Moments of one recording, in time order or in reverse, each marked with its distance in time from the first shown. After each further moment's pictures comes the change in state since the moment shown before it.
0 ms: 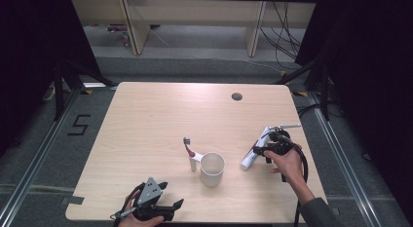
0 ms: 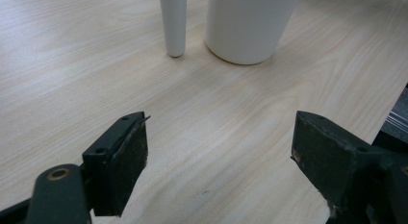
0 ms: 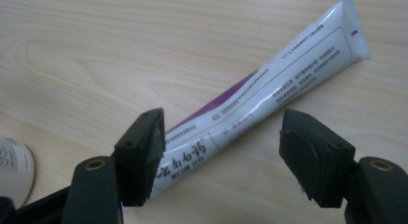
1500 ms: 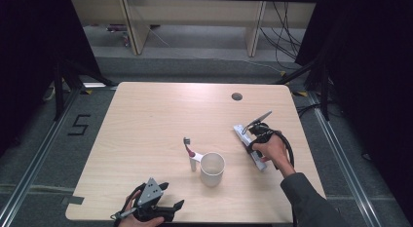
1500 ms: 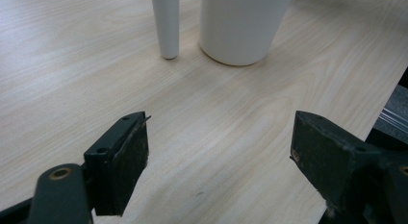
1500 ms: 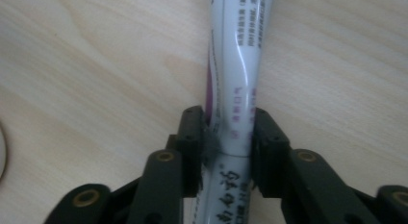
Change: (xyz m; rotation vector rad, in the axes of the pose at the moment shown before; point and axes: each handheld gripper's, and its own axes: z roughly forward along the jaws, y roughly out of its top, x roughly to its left) left arm -0.001 0.001 0.000 0.005 -0.016 0.011; right arm 0.024 0.040 0.045 0.359 -0.039 -0.168
